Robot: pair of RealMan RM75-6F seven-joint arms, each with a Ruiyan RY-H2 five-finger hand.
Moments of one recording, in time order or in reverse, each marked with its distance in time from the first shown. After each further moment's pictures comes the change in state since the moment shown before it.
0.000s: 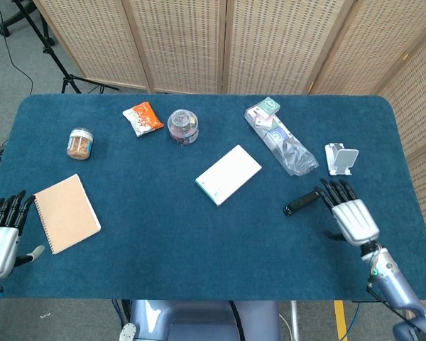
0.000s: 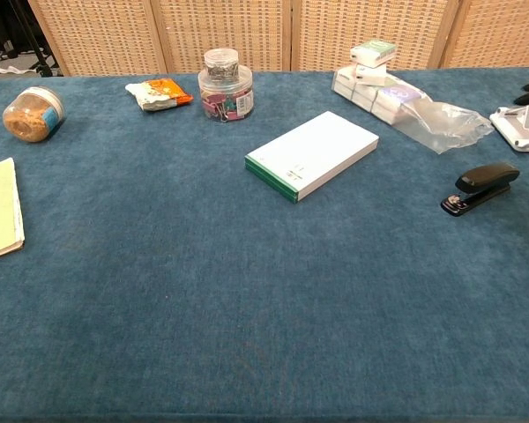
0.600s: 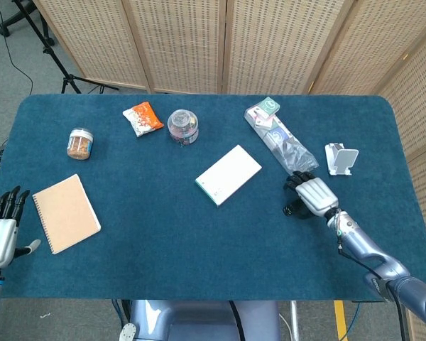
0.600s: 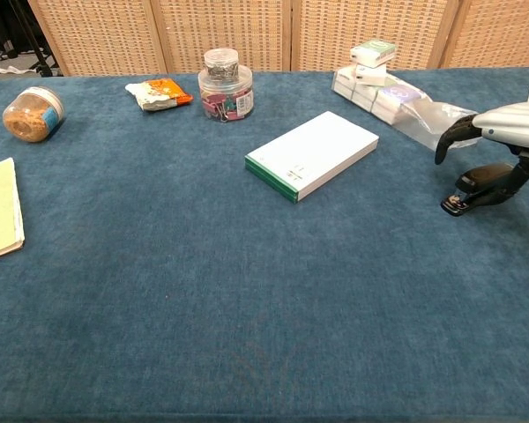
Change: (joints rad) left arm -0.029 -0.028 -0.051 0.030 -0.130 -0.090 0.034; right arm 0.260 -0.201 -0.044 0.373 -0.042 -0.257 0.296
